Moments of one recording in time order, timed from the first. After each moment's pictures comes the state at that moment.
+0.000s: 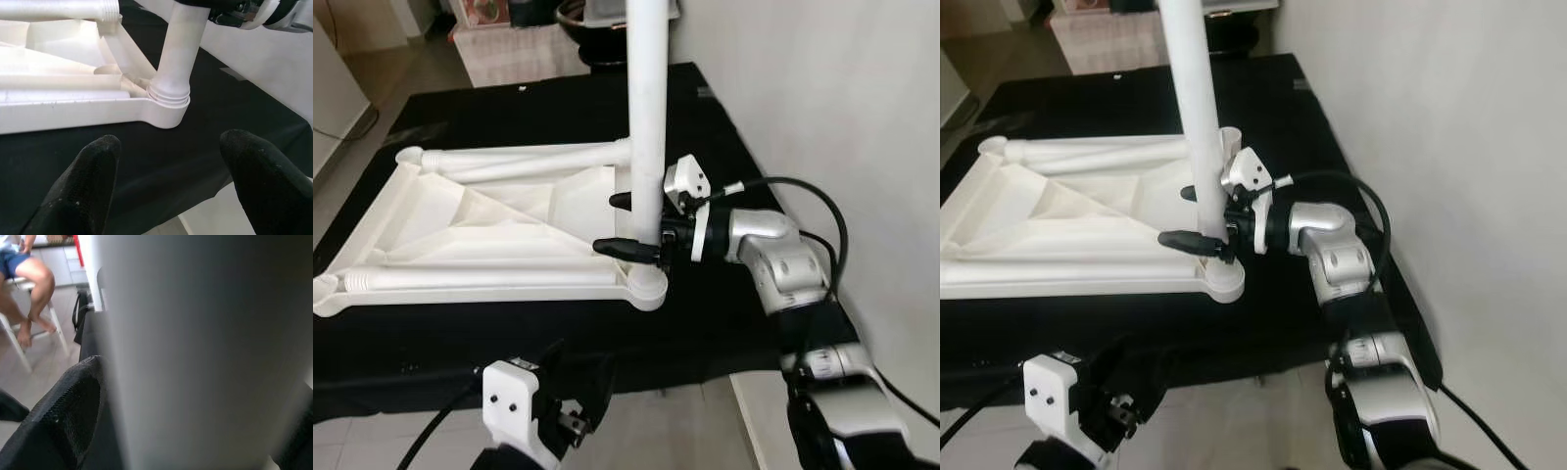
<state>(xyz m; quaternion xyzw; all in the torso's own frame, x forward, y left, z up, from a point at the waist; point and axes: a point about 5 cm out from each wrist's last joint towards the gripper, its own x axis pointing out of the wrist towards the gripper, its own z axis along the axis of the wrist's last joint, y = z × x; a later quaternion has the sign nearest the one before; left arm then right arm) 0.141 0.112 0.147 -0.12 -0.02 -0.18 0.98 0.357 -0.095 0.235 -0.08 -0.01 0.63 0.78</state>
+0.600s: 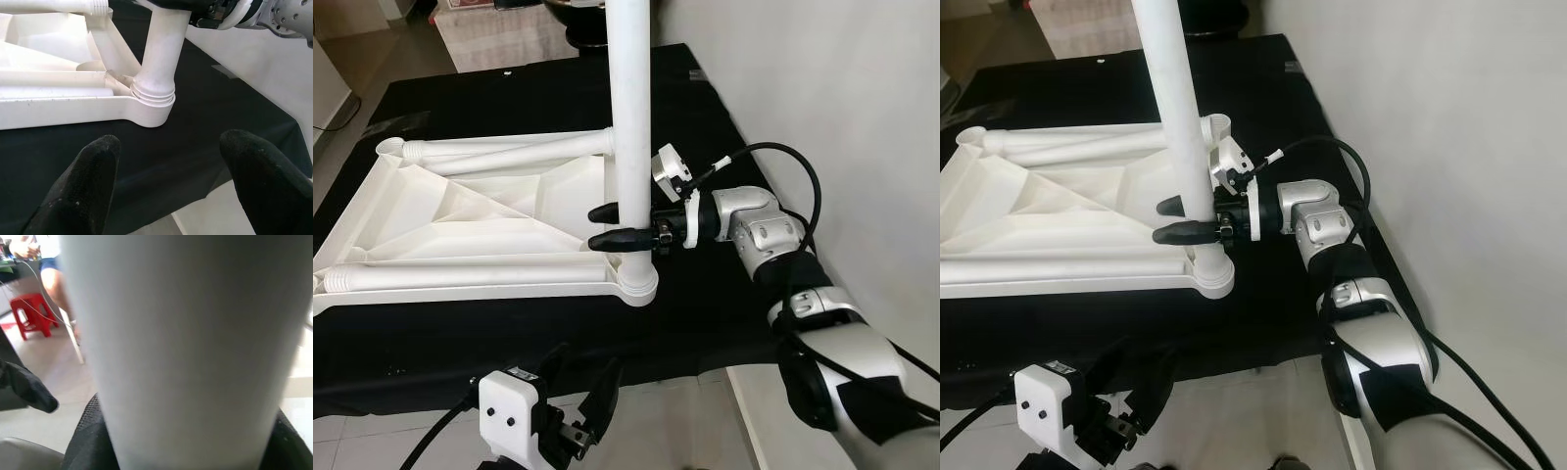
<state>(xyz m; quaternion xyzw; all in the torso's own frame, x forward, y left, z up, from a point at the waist) 0.132 0.108 0.155 -0.12 -0.02 -0.18 0.98 0.367 -0.083 0.241 -0.07 -0.01 0.71 0.70</state>
